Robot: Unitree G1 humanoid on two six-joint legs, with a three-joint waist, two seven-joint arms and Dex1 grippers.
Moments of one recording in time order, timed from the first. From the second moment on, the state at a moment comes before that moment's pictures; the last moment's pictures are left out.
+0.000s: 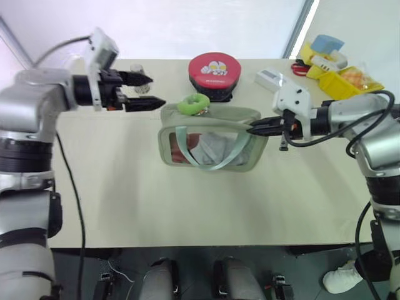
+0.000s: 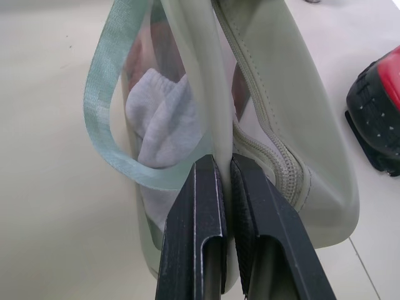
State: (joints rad) left arm -1.00 0.86 0.00 0.17 -0.45 0.74 -1.20; right arm -0.83 -0.87 0.14 -0.08 0.25 0.62 1.18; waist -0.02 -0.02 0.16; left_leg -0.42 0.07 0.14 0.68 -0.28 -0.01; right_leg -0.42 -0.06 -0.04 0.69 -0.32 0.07
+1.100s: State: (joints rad) left arm -0.71 0.80 -0.03 -0.08 -0.40 0.71 -1.03; right arm -0.84 -0.87 0.14 -0.10 0.27 0.68 1.20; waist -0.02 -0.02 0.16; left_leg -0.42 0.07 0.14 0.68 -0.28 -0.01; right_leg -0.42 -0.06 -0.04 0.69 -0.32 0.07
